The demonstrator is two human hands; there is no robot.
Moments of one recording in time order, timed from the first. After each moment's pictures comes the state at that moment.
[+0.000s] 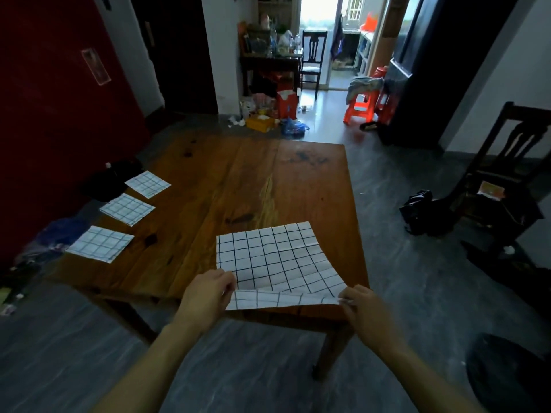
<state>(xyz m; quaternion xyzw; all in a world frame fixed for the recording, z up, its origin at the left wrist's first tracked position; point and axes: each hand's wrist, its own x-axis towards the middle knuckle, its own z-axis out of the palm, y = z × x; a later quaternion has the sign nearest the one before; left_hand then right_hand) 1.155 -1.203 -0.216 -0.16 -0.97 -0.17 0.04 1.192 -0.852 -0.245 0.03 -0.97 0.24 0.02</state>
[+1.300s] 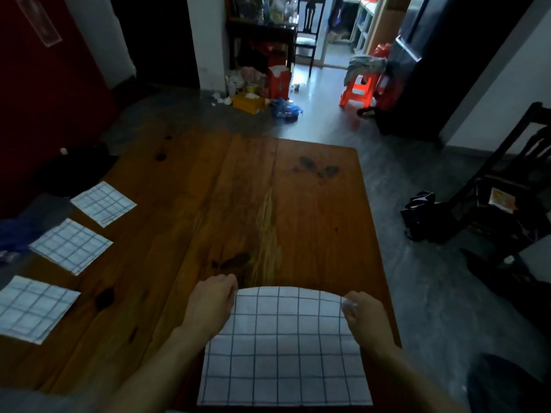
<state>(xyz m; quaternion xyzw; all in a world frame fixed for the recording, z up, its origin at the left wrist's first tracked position) 0.917 -1.196 -0.280 -0.10 -0.98 -0.18 -0.03 0.972 -0.868 -0.292 -0.10 -0.97 0.22 -0.02</state>
